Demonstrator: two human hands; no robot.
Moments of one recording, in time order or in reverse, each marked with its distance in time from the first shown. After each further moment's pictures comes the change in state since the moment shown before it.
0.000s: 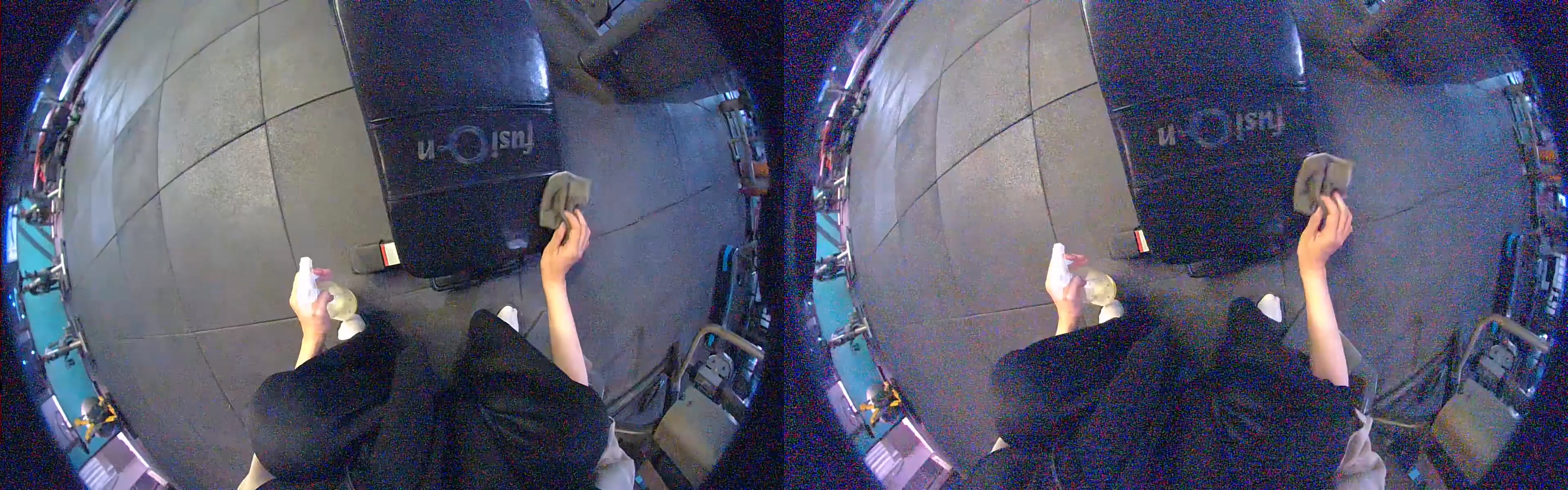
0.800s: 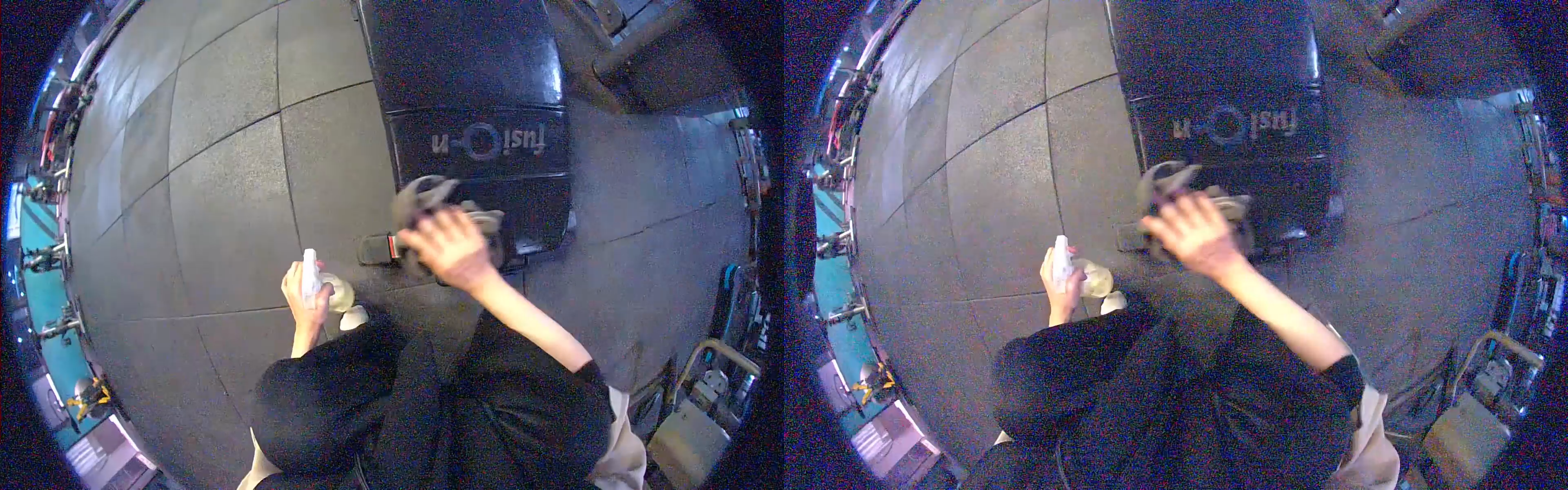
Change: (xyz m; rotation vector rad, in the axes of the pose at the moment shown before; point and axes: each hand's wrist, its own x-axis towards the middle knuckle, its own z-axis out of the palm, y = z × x) left_hand 0.004 0.023 -0.024 0.589 -0.098 0.162; right_hand -0.020 -0.164 0.033 0.159 -0.542 -0.849
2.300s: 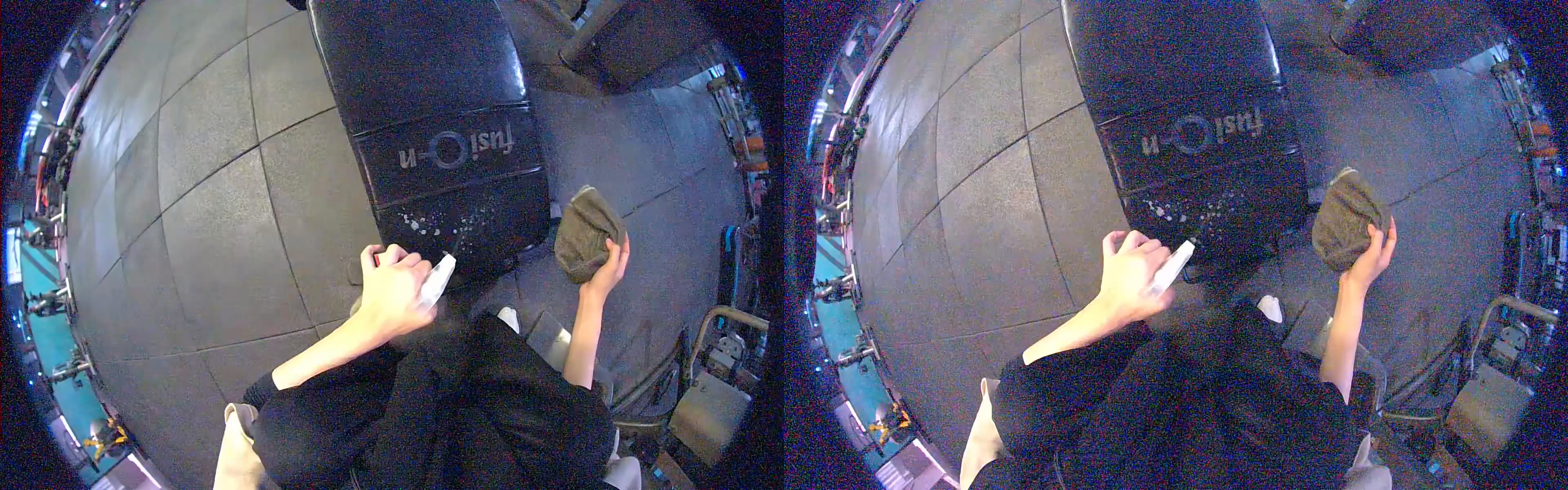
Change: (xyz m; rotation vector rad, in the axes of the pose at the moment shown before) left_hand 0.035 0.169 0.048 0.268 -0.550 0.613; right_hand -0.151 0.111 -0.110 0.702 1.207 1.451
